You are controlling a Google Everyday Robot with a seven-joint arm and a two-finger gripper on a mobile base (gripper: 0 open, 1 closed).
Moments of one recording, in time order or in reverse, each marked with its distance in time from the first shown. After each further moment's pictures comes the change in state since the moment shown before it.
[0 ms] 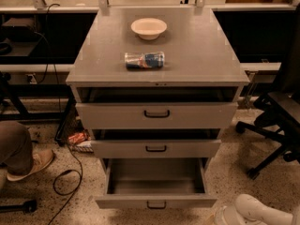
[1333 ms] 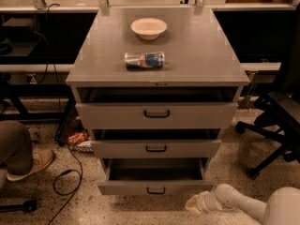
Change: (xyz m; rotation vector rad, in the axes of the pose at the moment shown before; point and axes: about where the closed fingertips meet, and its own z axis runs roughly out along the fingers) arm -0.081 -0.066 0.061 0.121 -0.107 -0.134
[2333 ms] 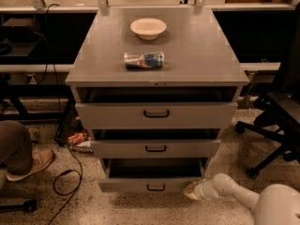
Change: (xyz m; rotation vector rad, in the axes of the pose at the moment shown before) arm -0.033 -0.064 0.009 0.093 -0.037 -0.086
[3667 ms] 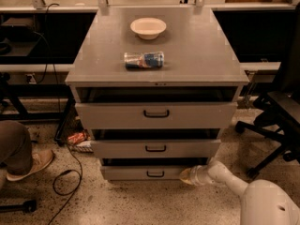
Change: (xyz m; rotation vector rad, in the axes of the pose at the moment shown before) arm -0.039 -0.066 0.019 0.073 -0.059 -0.073
